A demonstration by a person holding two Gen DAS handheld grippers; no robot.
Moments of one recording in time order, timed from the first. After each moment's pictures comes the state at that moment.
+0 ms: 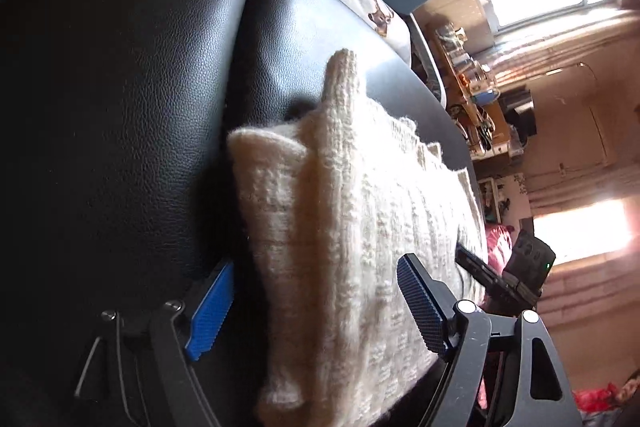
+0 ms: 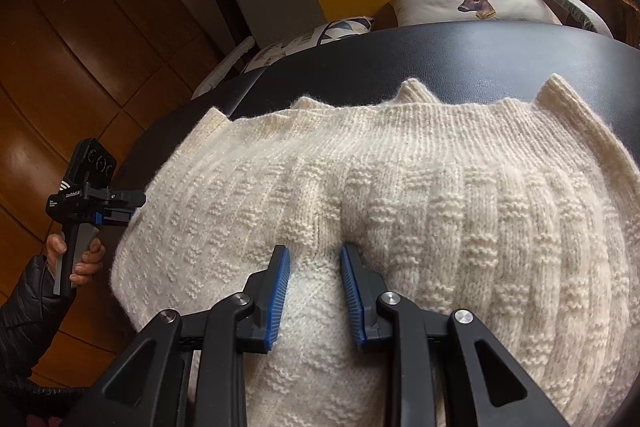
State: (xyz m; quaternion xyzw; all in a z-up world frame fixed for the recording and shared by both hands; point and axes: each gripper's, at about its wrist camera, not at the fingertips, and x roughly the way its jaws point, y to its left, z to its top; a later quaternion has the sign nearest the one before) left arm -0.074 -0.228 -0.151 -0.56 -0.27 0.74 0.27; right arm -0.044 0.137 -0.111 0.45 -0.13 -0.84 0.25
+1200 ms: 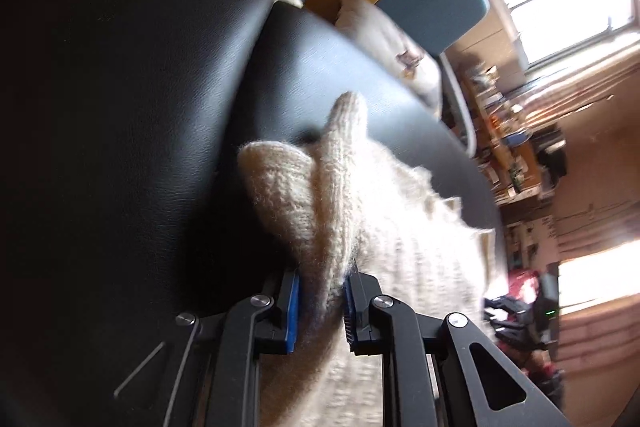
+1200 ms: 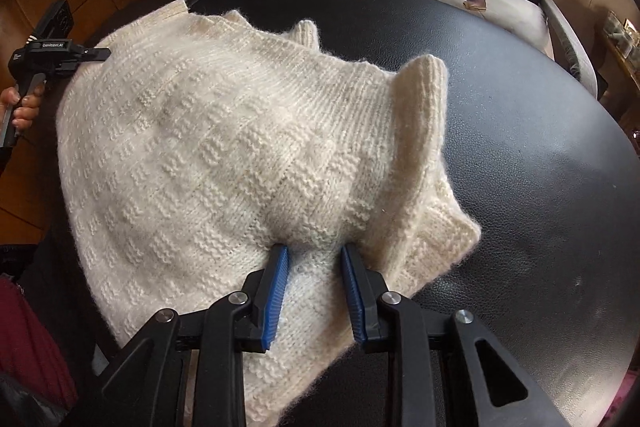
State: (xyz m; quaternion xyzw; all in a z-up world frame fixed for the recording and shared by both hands) left arm -0.099 -0.202 -0.126 -0.53 -0.29 0.78 0.20; right arm -0.035 0.237 -0.107 0.55 0.09 -0.80 0.24
